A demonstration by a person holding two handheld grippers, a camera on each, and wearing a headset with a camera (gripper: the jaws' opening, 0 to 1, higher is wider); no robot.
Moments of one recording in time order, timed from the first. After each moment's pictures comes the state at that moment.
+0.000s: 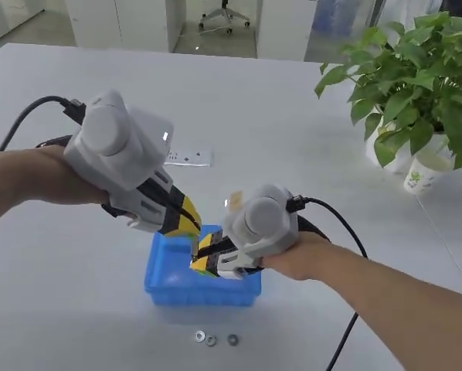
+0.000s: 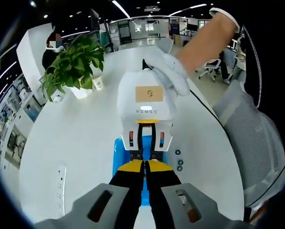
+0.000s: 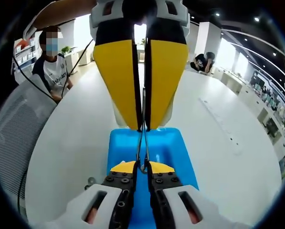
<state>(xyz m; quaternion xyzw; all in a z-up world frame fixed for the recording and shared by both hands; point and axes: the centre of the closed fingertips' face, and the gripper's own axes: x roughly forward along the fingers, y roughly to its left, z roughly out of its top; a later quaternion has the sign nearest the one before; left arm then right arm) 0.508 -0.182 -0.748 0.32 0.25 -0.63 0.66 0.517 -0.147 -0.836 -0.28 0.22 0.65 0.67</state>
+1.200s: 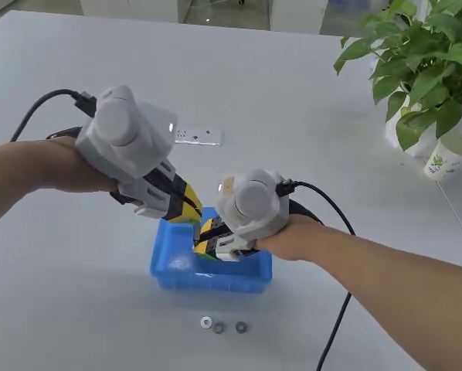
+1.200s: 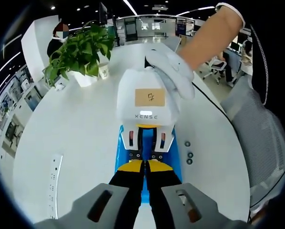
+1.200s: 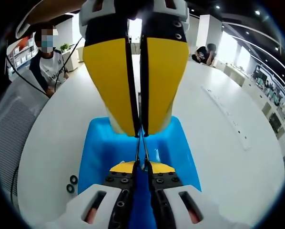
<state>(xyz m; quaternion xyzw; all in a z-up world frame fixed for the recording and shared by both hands) 0.528 -0.169 -0.781 0.30 0.28 -0.62 0.67 0.534 -0.137 -0.871 -0.29 0.25 0.65 0.66</state>
